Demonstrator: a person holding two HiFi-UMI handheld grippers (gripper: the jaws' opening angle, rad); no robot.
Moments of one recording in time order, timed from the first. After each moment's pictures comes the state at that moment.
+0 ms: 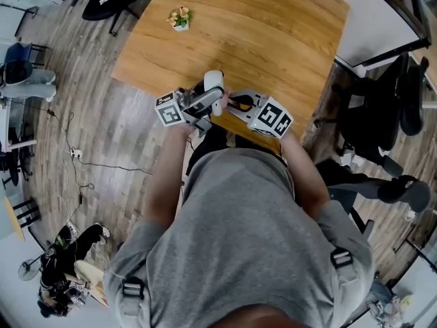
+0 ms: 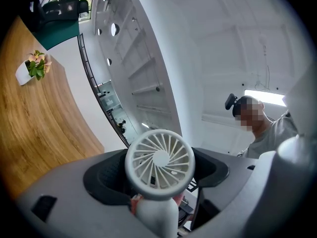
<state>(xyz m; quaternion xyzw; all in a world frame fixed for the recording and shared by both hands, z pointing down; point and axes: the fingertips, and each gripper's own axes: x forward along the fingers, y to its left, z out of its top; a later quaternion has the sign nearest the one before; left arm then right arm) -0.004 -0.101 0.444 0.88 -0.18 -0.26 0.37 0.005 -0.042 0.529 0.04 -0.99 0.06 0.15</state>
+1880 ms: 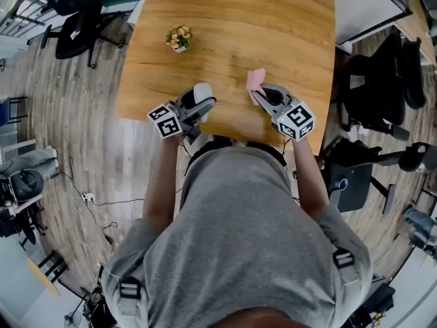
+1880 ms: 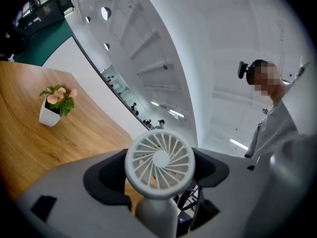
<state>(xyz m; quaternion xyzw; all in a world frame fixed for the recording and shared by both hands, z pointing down) -0.151 -0.180 0.525 0.90 -0.19 -0.08 0.38 -0.010 -0.160 0.538 0.33 -0.93 0.14 0.10</state>
